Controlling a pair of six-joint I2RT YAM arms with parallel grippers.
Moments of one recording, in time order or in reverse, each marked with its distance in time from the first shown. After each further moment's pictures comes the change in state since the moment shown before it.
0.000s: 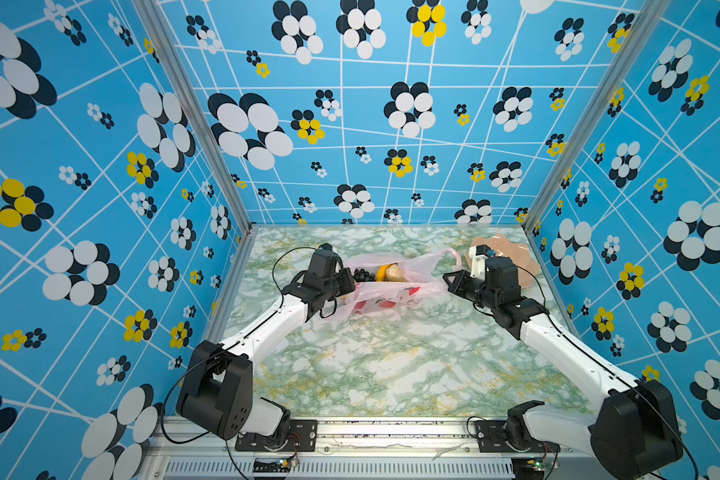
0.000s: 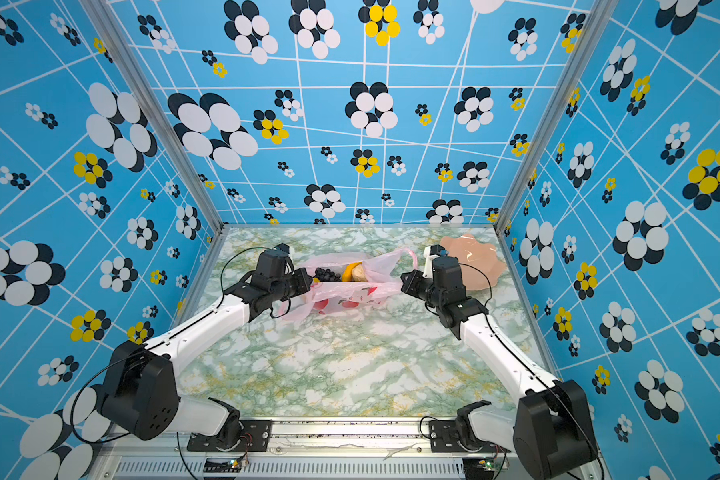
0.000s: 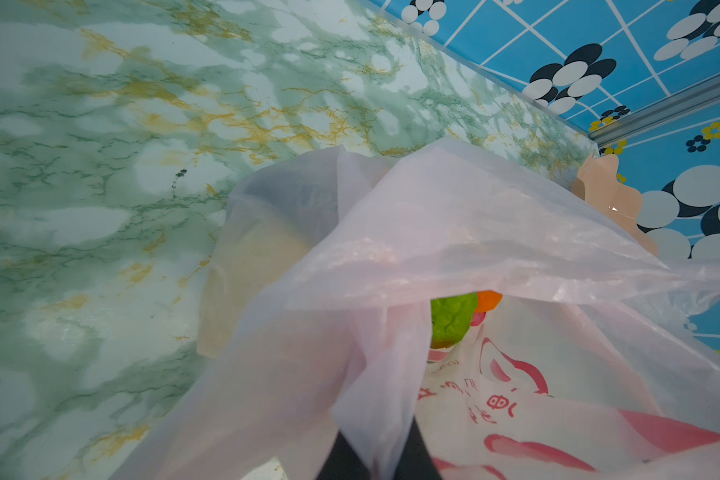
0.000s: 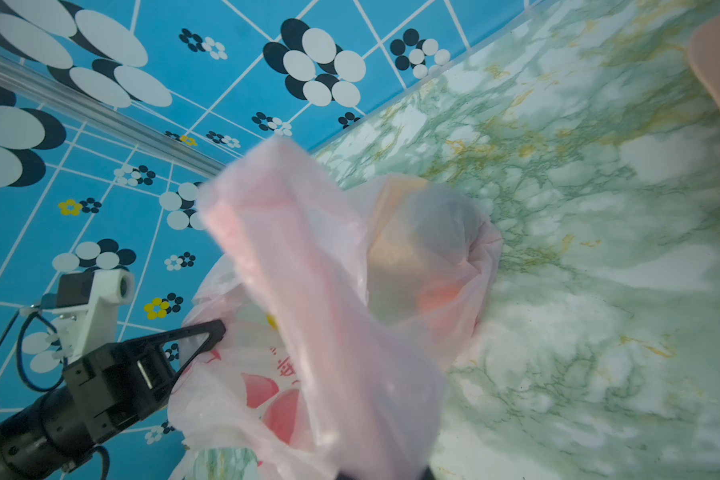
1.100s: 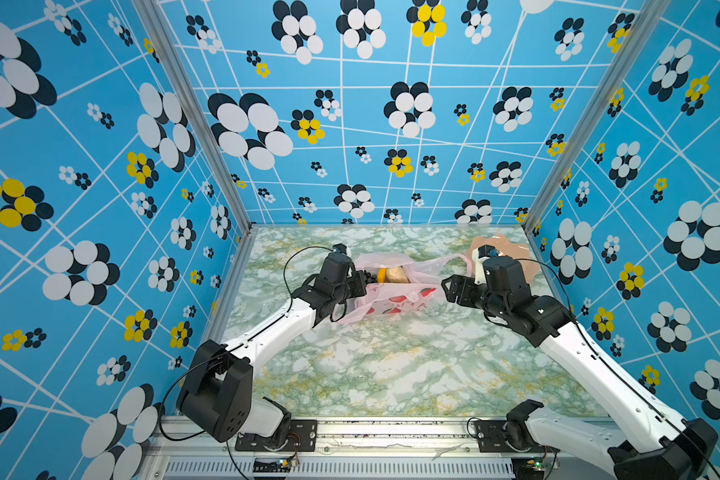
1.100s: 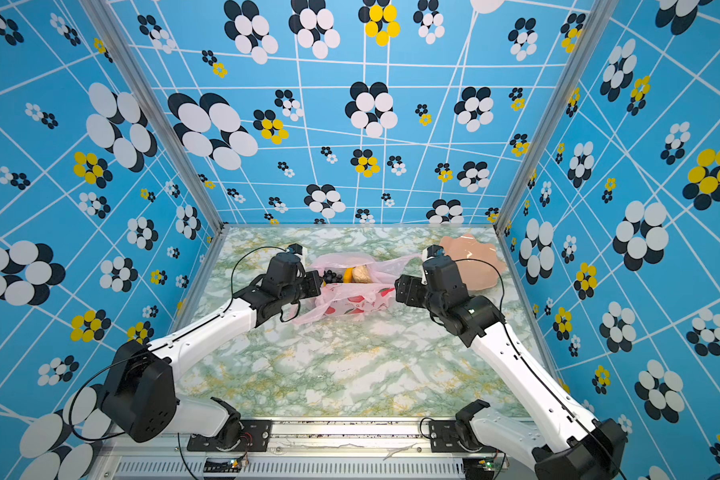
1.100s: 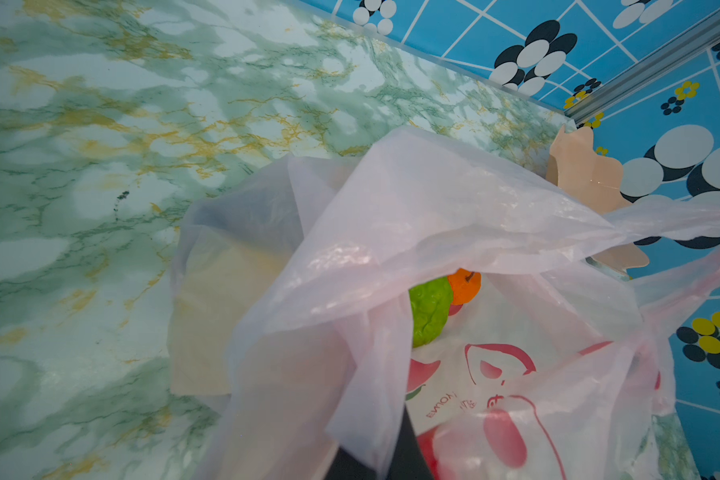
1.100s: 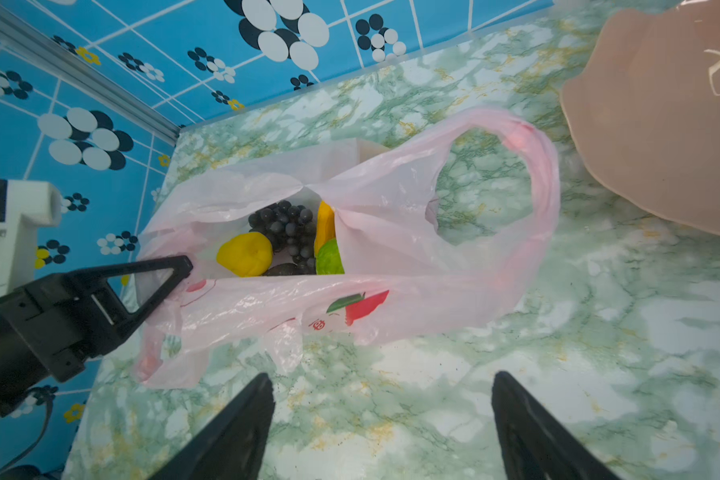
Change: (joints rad) left arm -0.132 0.007 0.037 0.016 -0.098 0.061; right arm 0.296 -0.174 0.324 -0.653 0.408 -0.187
